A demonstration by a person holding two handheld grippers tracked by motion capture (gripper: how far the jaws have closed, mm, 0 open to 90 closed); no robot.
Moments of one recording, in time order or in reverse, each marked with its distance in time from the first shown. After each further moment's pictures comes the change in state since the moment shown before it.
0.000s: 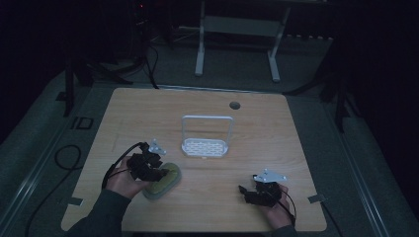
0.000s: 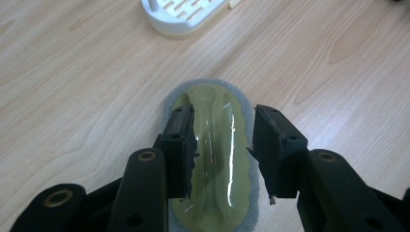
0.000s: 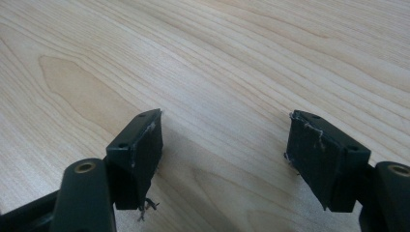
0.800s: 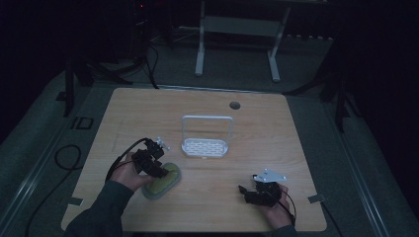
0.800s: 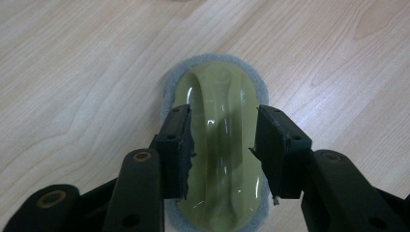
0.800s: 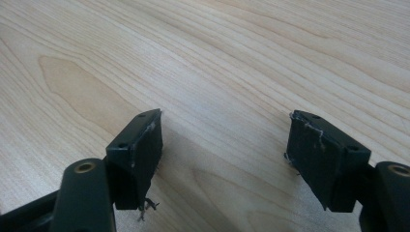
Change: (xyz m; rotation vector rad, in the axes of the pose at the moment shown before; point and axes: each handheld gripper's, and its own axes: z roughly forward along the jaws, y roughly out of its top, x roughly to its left) left arm 0.015 0.012 0.023 0.161 -0.051 -0.045; right arm 0.000 0.000 0.000 -0.001 0.000 -0.004
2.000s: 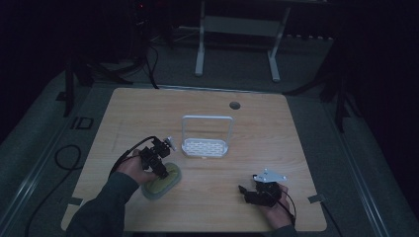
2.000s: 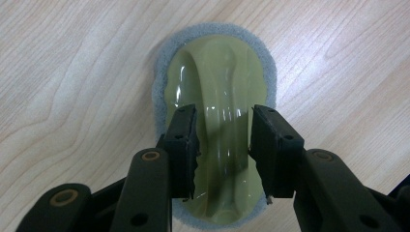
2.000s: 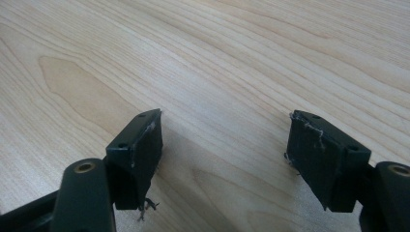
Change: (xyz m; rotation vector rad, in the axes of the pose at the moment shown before) left arm 0.003 0.020 0.015 0.205 -0.025 0.015; right arm 0.000 0.000 0.000 0.001 0.001 0.001
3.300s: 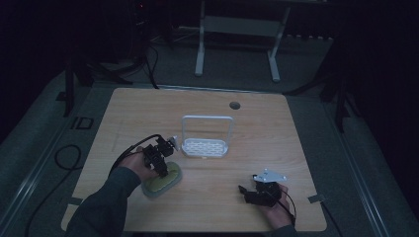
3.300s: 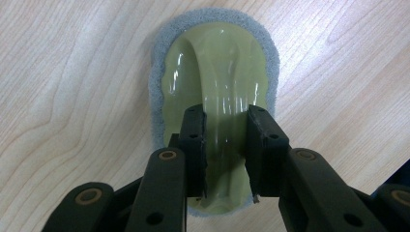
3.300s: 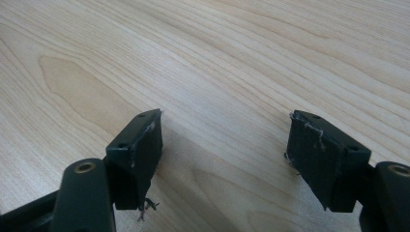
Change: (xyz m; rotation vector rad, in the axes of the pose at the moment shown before) left arm -0.001 0.012 -0.001 0.084 0.001 0.053; right arm 0.000 0.000 0.000 0.000 0.000 0.000
